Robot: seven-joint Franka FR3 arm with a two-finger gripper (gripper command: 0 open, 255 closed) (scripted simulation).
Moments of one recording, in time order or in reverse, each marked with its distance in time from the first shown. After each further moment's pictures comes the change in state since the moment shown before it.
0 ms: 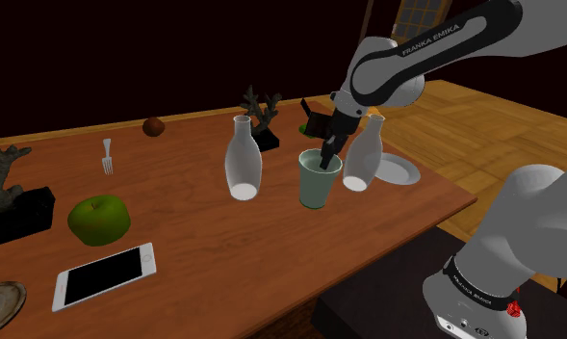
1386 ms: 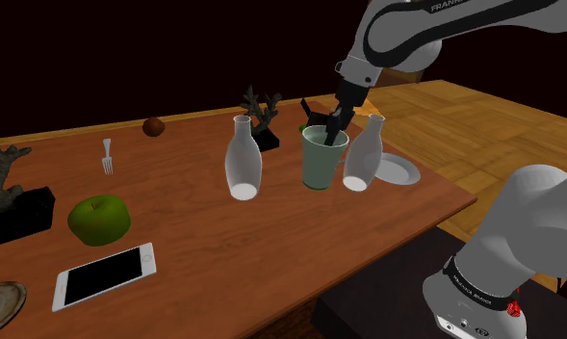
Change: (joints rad) arm -0.018 -0.105 0.016 0.118 -0.049 -0.216 0.065
